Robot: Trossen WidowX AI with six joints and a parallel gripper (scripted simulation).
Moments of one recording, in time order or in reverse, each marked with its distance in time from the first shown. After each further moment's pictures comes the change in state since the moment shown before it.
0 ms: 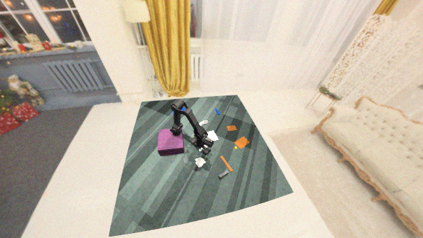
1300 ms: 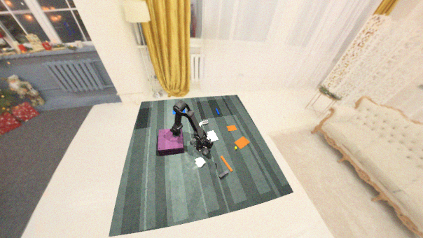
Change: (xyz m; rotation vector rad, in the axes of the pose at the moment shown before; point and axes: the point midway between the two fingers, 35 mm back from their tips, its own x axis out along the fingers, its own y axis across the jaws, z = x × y) arm 0.023 0.006 -0.001 0.002 0.001 0.008
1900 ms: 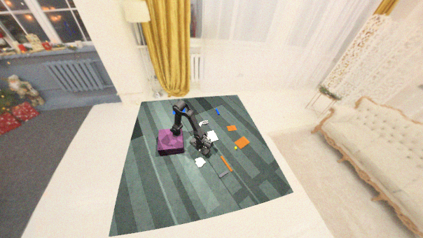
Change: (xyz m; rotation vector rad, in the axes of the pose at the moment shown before) arm -0.003 0.003 0.000 -0.001 0.002 0.009
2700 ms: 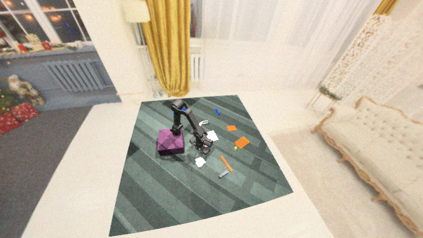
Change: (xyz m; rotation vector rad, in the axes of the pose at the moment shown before) arm -0.016 0.001 0.000 -0.001 0.000 0.002
